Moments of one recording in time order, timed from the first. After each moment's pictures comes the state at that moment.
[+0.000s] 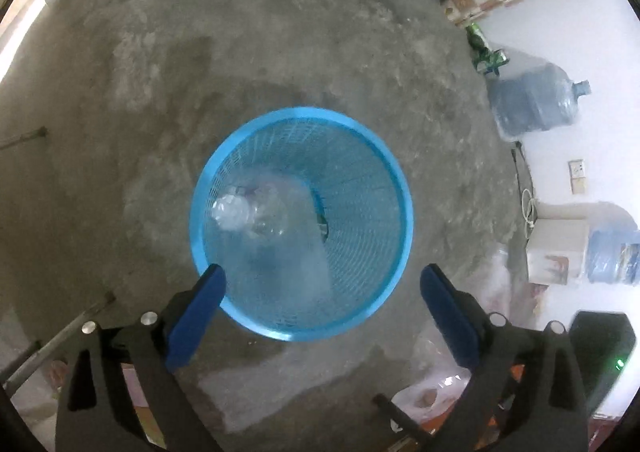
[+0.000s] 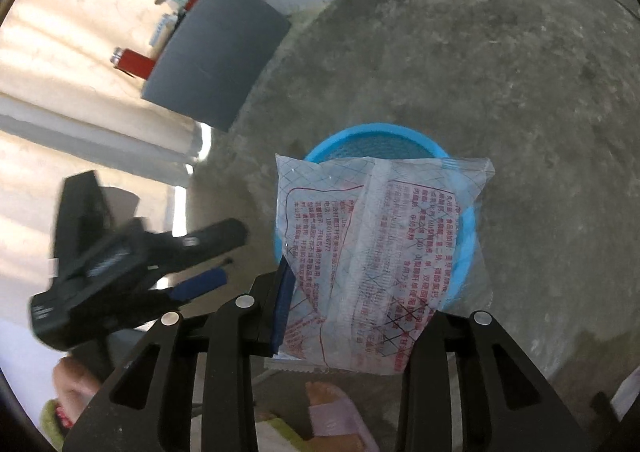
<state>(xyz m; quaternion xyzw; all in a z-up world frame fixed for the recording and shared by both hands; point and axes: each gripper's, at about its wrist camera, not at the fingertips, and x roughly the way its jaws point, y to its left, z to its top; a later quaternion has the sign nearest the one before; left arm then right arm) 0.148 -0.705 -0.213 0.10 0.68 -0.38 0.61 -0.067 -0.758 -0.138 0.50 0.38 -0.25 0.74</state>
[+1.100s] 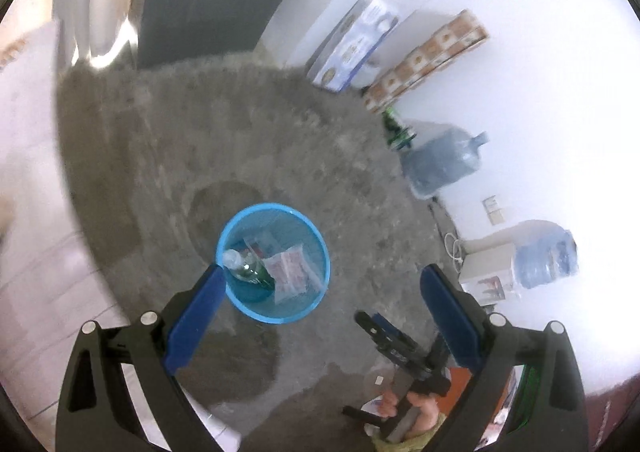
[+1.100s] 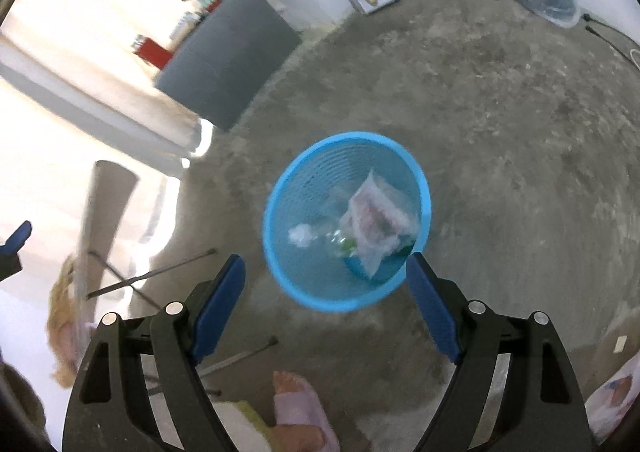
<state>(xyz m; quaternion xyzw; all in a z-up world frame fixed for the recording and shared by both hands) 0.160 -0.546 0.027 0.00 0.56 -0.49 0.67 -0.127 -0.721 -0.097 0.44 0.36 -0.26 0.78</state>
